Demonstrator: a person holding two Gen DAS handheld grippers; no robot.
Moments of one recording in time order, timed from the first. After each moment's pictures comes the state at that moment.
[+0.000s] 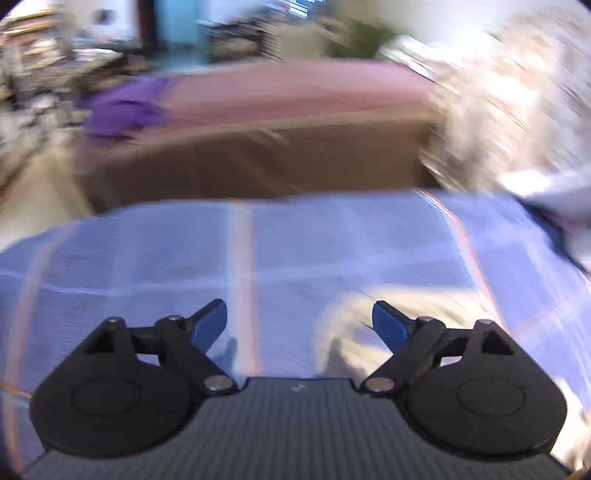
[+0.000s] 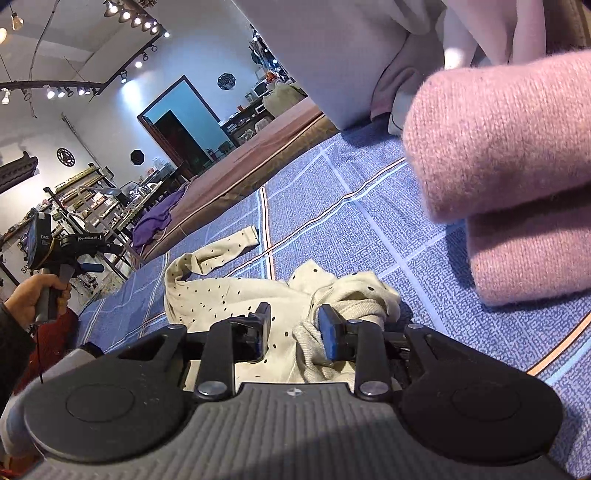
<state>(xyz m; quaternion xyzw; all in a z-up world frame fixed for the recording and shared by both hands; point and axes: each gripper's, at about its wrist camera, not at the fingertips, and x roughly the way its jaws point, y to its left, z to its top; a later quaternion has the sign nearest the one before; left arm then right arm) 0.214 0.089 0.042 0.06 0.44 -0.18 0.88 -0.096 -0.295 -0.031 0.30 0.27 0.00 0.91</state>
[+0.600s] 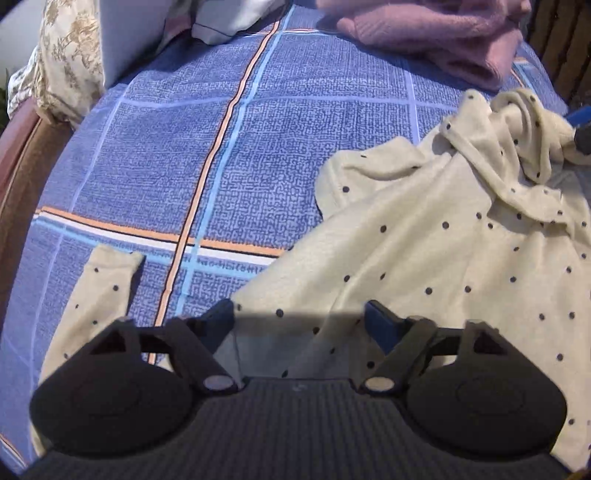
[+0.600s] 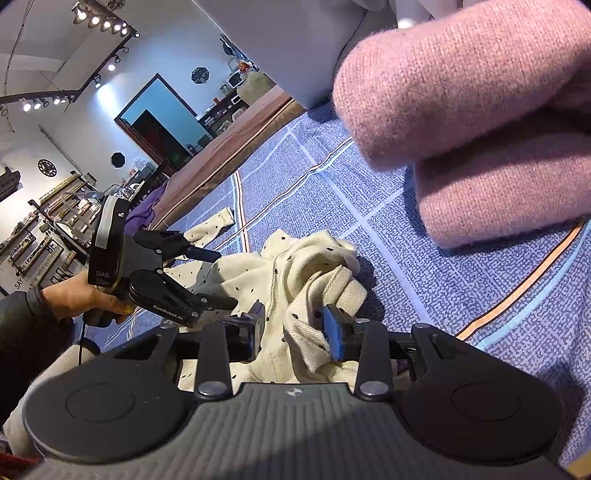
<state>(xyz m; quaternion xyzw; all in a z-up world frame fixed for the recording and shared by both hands) 0.087 -0.119 -0.066 0.41 0.37 -0.53 0.64 -0.124 -0.301 -0.048 0.34 0.30 -0.02 0.89</state>
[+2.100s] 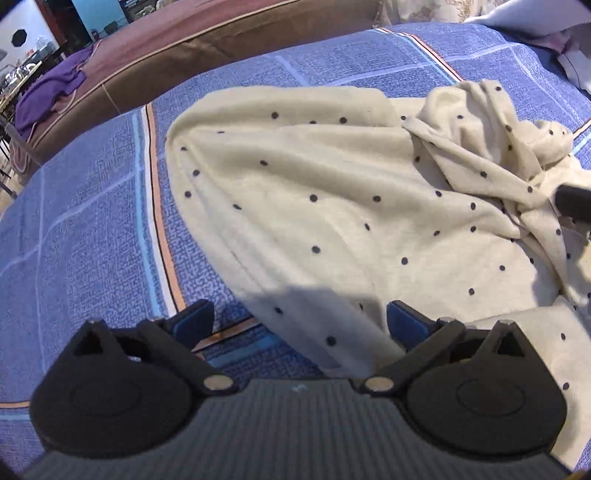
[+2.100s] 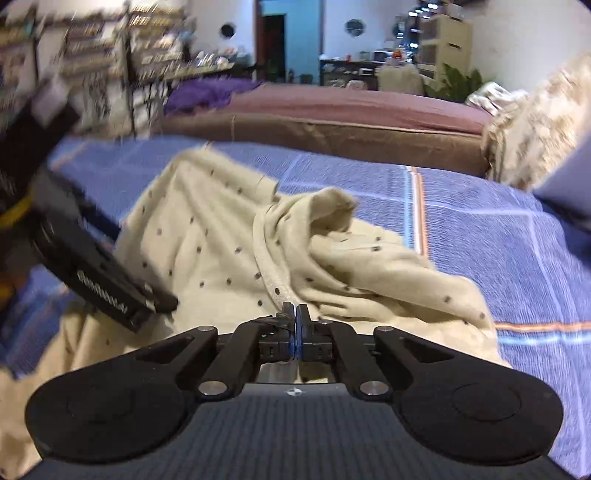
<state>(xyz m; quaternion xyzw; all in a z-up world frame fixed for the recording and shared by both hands) 0.190 0.062 -0.073 0.19 0.51 -0.18 0.82 0.122 -0.149 -0.061 0.02 0.32 0.08 0.94</state>
